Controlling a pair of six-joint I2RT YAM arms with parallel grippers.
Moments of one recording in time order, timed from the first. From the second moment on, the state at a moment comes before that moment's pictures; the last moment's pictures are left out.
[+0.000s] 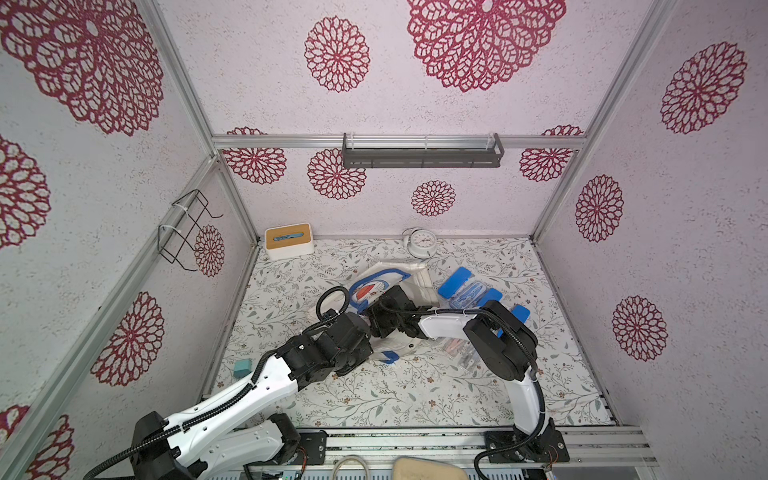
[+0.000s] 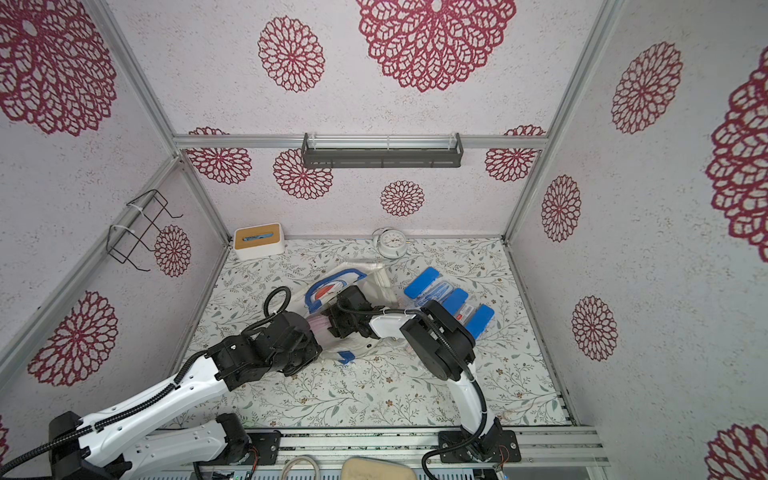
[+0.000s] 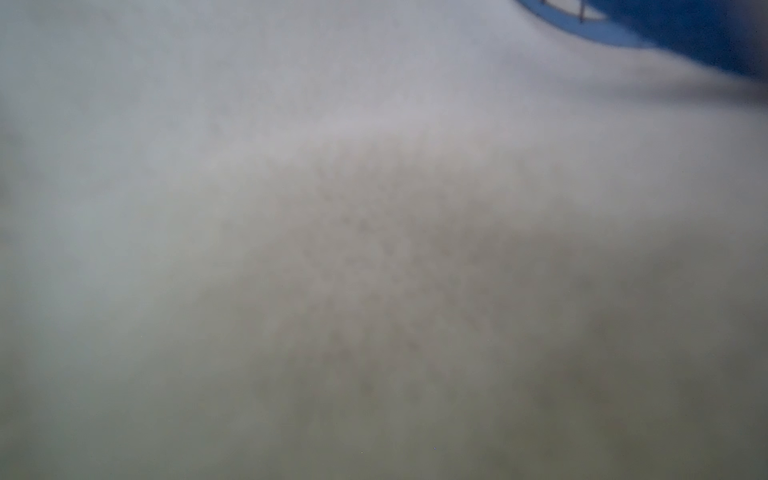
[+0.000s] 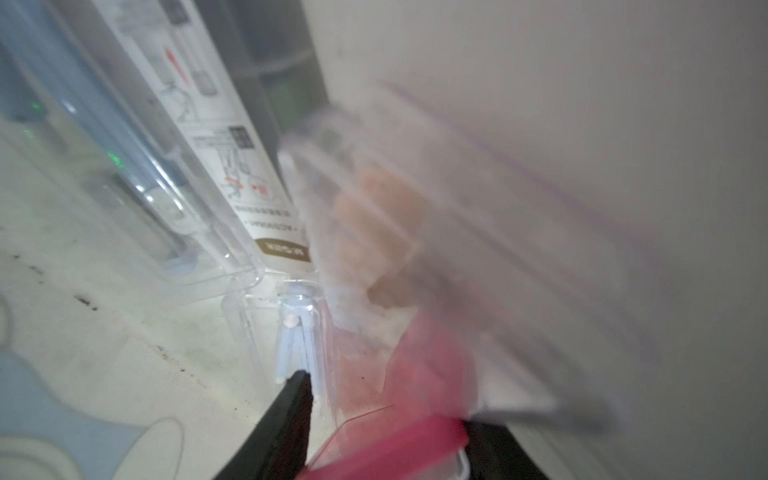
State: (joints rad) left arm -0.87 1.05 0.88 -0.76 -0.11 -1.34; right arm 0.84 2.10 1.27 0.18 -0.25 1.80
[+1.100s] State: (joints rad) left arm -0.72 1.07 0.91 -0.74 -0.07 -1.30; right arm 0.55 1.27 0.86 -0.16 -0.26 1.44
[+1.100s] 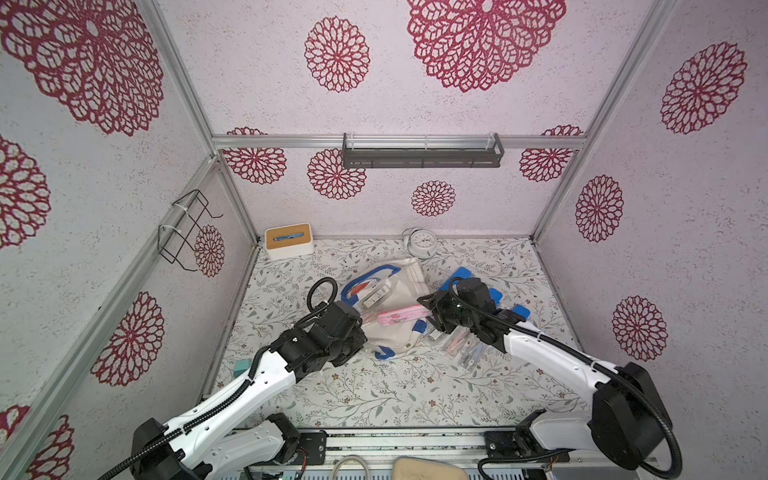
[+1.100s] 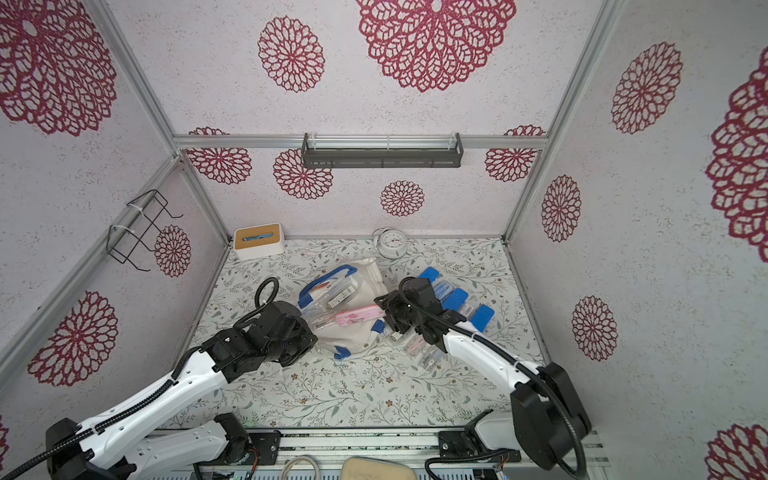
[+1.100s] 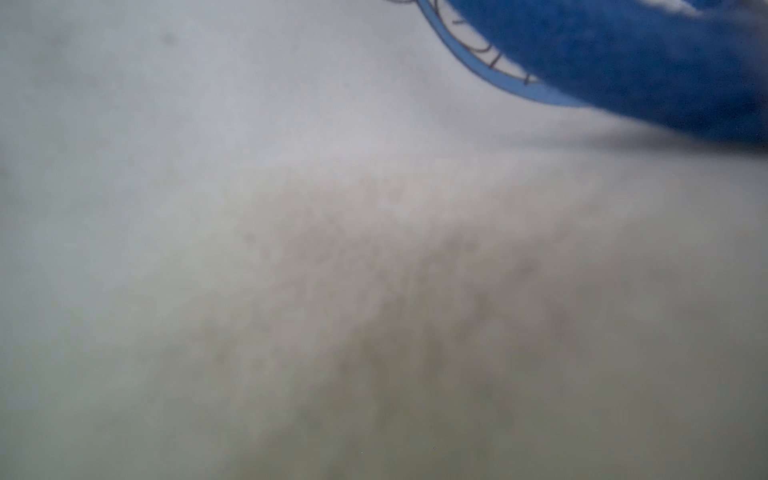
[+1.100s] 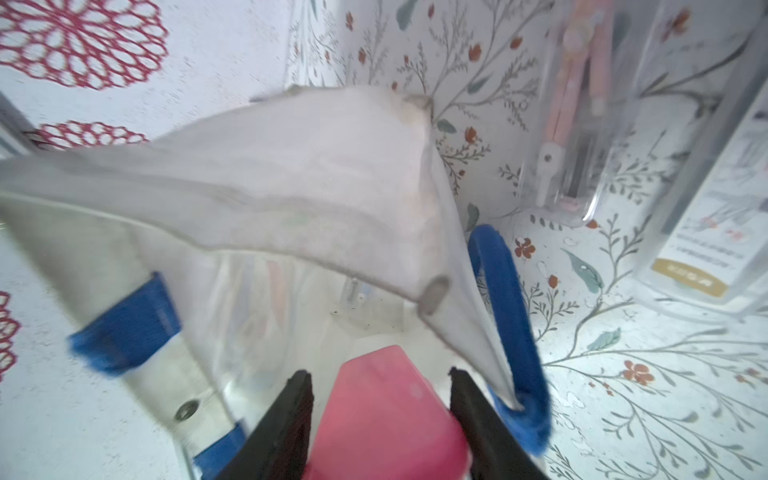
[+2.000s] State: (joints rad) left arm -0.52 1.05 0.96 -0.79 0.01 -1.17; right arm 0.02 1.73 1.29 -0.39 -0.51 1.09
